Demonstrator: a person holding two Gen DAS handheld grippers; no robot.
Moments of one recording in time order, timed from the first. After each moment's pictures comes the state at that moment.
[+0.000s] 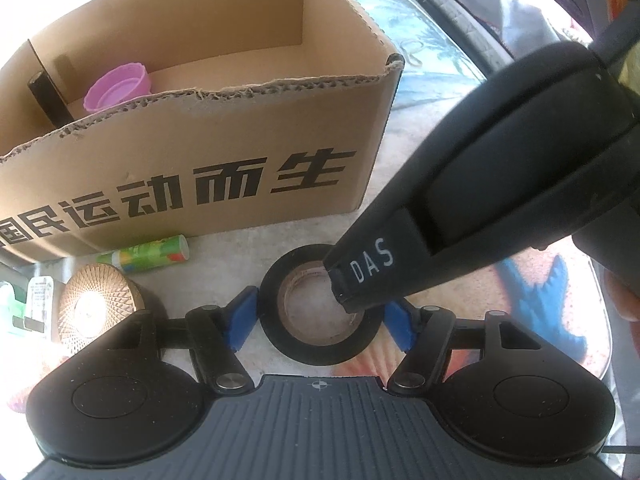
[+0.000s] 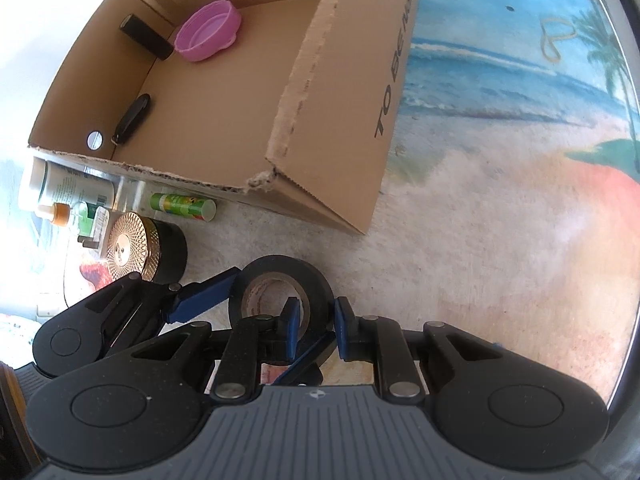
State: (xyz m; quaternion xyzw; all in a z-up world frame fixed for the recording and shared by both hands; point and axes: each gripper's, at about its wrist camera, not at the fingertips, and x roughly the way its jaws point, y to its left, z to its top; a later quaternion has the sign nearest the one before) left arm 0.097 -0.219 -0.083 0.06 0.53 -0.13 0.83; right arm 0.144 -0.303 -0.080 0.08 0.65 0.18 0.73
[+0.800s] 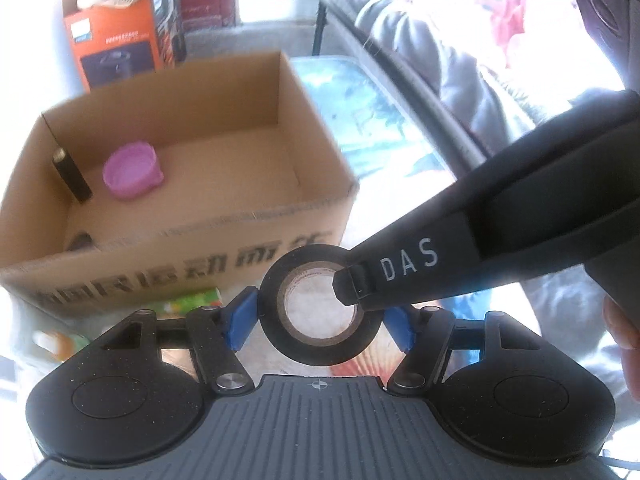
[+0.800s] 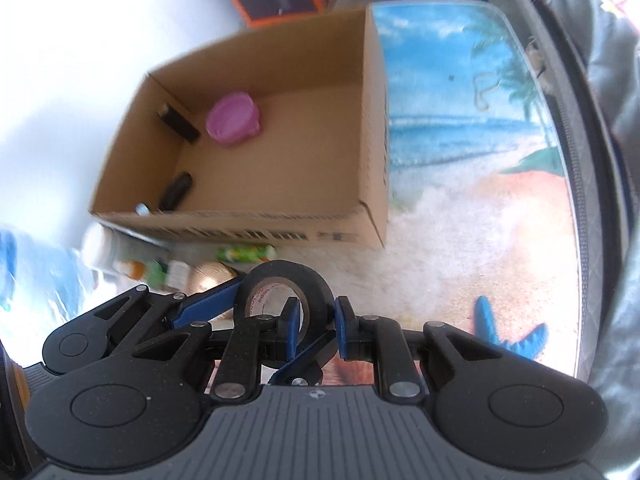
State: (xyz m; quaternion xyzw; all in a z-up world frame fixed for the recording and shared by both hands) left arm 0.075 -0.181 0.010 0.06 0.48 -0.21 0.85; right arm 0.093 -0.295 0.029 0.13 0.58 0.09 0.80
